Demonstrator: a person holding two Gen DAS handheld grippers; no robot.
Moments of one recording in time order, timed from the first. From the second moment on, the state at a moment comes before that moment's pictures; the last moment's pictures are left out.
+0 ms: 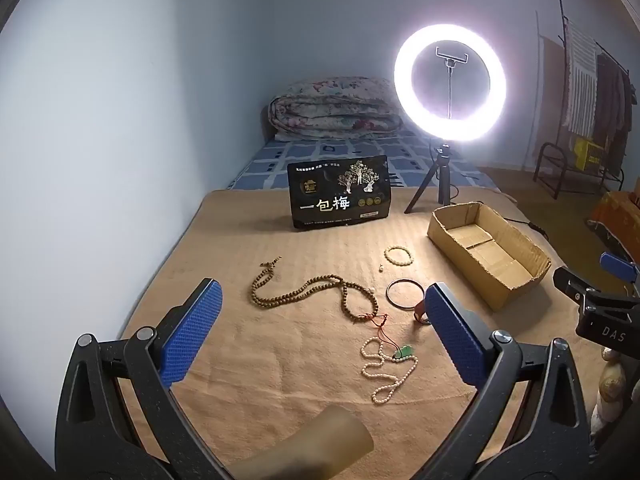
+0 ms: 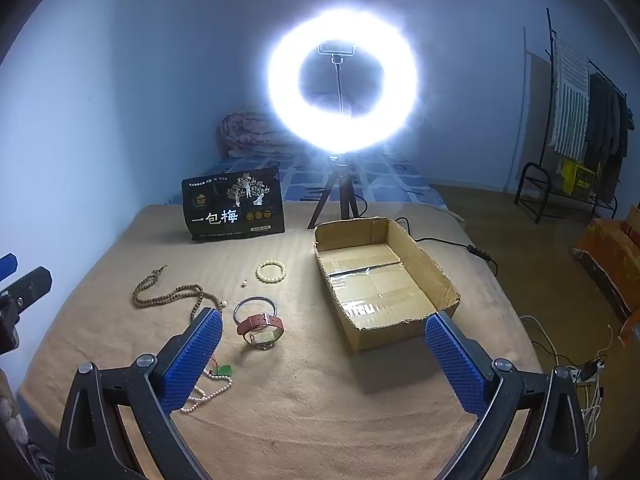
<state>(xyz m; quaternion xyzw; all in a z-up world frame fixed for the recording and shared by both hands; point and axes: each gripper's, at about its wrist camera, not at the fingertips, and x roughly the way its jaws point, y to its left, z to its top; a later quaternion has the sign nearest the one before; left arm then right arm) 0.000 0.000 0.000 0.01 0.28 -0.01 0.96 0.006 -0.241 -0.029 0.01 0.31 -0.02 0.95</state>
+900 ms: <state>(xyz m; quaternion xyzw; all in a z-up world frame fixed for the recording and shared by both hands) 0.001 0.004 -0.003 0.02 0.28 -0.01 0.96 0.006 -0.245 -0.033 0.01 0.31 -0.02 0.95</state>
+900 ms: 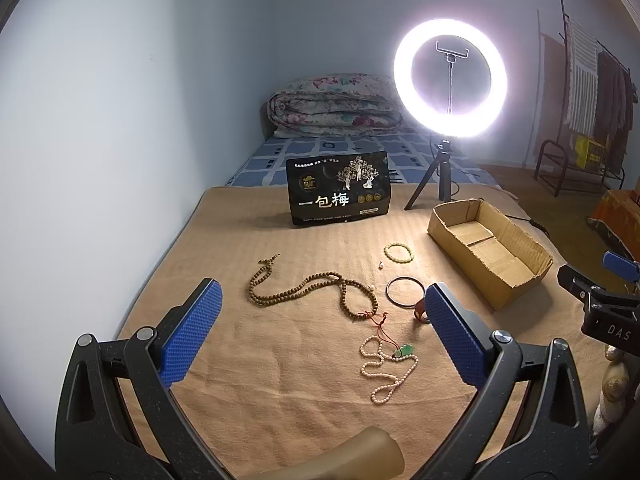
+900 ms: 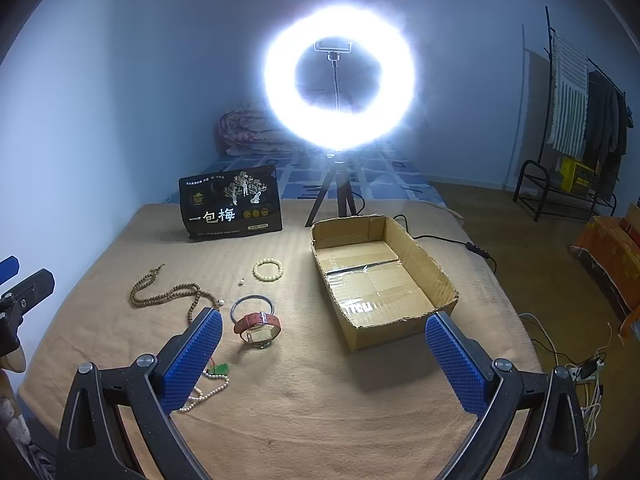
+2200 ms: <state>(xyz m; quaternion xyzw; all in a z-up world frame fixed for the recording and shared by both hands) 0.004 0.000 -0.010 0.02 0.28 0.00 0.96 0.008 -0.244 -0.034 0.01 0.31 -0.02 0.95</state>
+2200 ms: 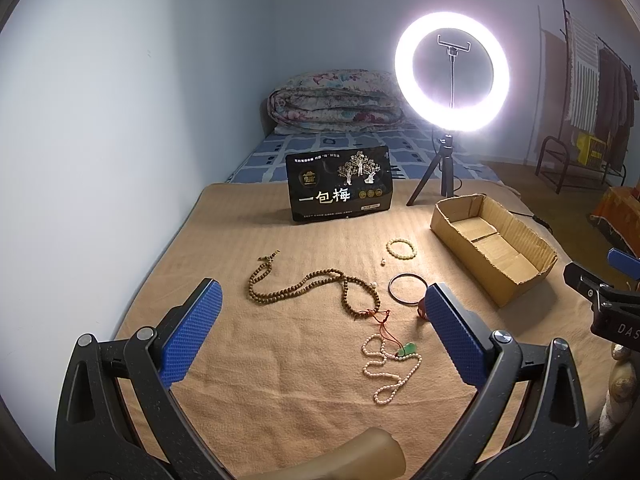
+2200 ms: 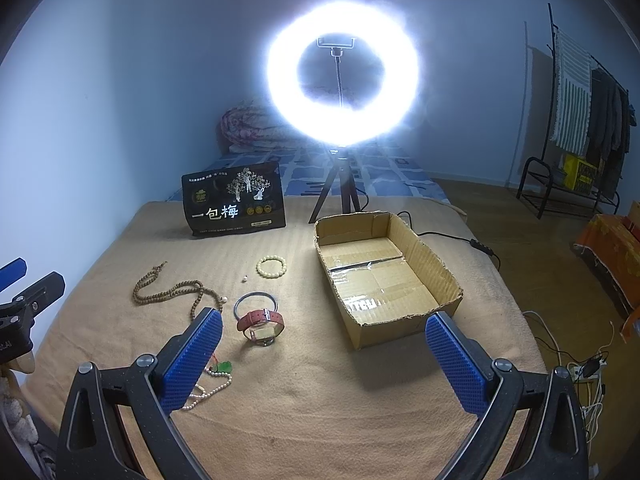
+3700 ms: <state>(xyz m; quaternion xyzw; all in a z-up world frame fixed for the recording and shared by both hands) 0.038 0.014 -0.069 0.02 0.35 -0.03 0.94 0.049 -0.247 -0.083 0.05 0.40 0.06 0.92</state>
